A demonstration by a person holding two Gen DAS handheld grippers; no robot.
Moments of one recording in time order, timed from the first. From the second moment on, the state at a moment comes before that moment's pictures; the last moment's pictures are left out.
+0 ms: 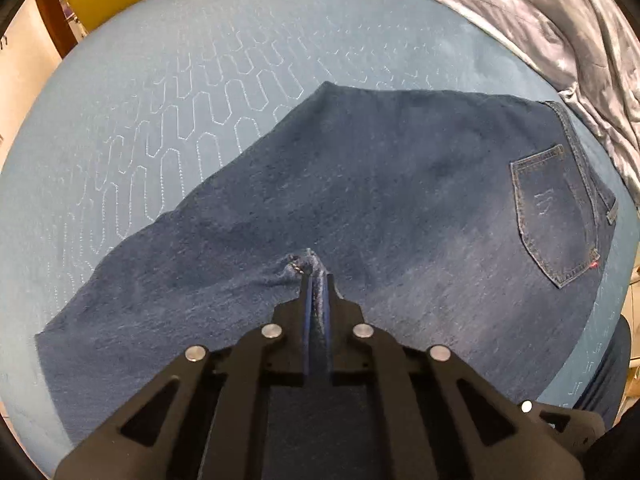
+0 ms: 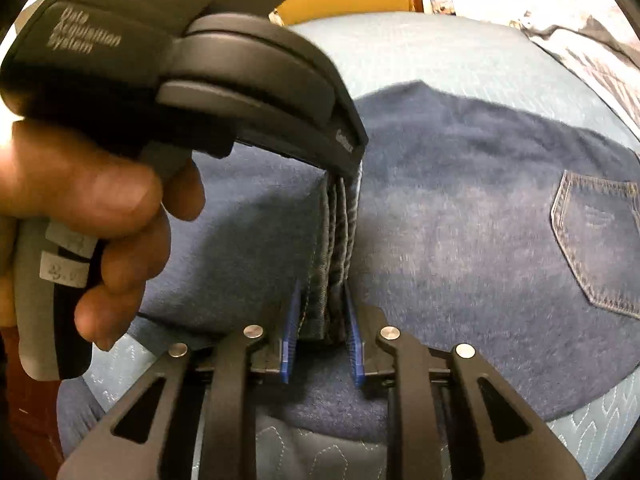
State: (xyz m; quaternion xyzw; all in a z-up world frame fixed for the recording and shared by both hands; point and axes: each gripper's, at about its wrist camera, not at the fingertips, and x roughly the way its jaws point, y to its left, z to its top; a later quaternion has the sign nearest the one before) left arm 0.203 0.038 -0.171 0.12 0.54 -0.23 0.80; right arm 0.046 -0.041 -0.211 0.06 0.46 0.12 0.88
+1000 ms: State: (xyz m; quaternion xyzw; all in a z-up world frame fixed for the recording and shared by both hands) left arm 0.207 0.240 -0.166 0.03 0.48 -0.11 0.87; right arm 0.168 0.028 -0.210 -0.08 0.51 0.07 0.86
